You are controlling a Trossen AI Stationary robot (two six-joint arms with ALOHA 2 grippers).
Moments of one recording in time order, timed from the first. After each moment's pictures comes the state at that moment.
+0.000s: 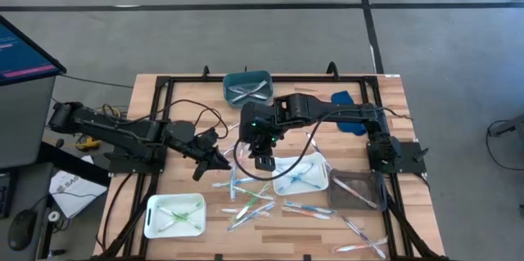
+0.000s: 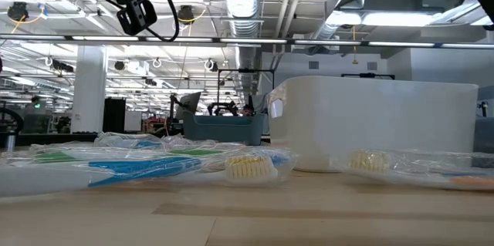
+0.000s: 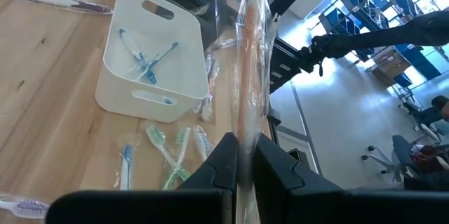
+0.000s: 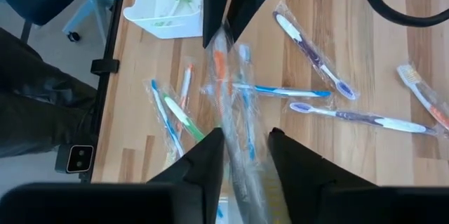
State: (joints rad) left arm -0.14 0.98 0.62 -0.01 0.20 -0.57; right arm 0.06 2.10 2.33 -1.23 -0.21 0.07
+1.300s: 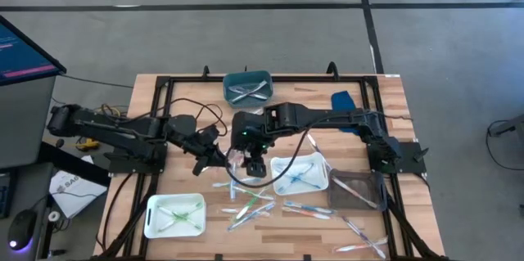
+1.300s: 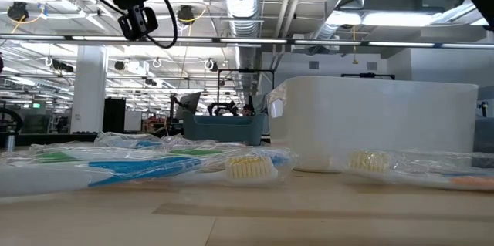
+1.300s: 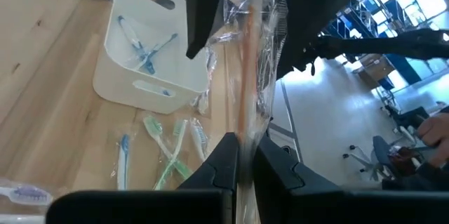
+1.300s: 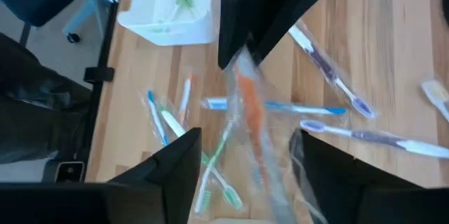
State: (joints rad) left arm -0.05 0.98 0.62 -0.03 0.31 -0.60; right arm 0.07 2.17 2.33 -1.14 -0.21 0.08
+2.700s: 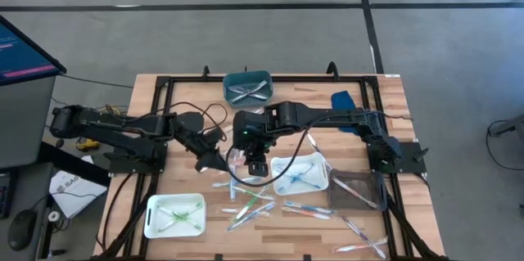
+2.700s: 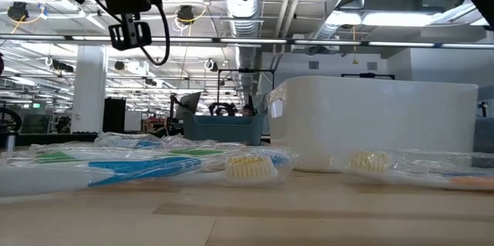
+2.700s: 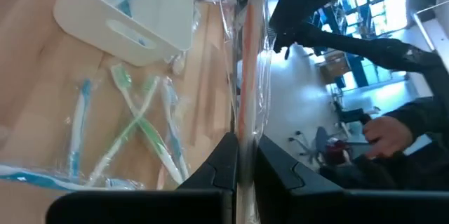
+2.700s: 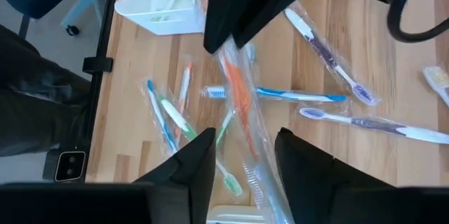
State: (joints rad) left arm 0.02 1.05 0.62 -0.03 0.54 -0.79; right arm 0.07 2.17 2.33 -1.18 -0.21 0.08
